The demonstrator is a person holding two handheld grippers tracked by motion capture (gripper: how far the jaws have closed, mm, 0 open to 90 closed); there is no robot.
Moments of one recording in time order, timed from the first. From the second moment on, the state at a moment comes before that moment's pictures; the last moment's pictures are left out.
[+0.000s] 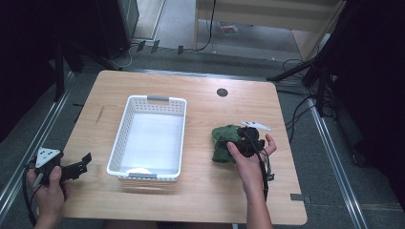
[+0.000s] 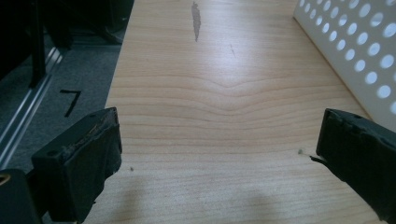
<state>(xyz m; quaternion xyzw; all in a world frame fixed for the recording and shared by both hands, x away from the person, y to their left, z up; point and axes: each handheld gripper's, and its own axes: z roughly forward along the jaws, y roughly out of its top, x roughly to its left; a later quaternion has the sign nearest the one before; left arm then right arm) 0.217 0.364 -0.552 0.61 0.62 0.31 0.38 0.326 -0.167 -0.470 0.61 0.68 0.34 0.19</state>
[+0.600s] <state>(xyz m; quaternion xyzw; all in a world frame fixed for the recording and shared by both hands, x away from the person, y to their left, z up) 0.219 0.353 -0.549 0.62 0.61 0.30 0.40 0.341 -0.163 -0.481 0.62 0.69 0.32 0.18</state>
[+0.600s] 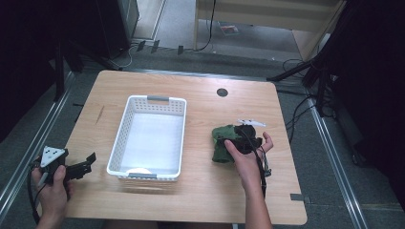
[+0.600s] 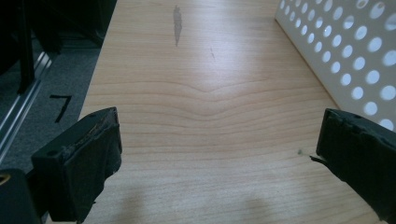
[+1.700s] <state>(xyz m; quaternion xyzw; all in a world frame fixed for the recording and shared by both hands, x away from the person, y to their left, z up) 0.216 0.350 -0.551 0.61 0.58 0.33 0.43 0.357 -0.157 -0.498 0.61 0.71 0.30 0.15</state>
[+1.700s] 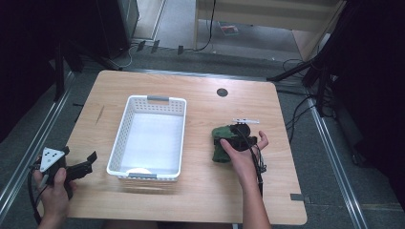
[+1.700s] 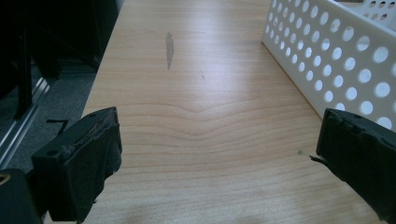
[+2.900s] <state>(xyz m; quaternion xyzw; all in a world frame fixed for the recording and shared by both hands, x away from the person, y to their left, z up) 0.218 0.350 -0.551 0.61 0.59 0.32 0.42 0.362 -0.152 -0.525 0.64 0.72 0.24 0.13</state>
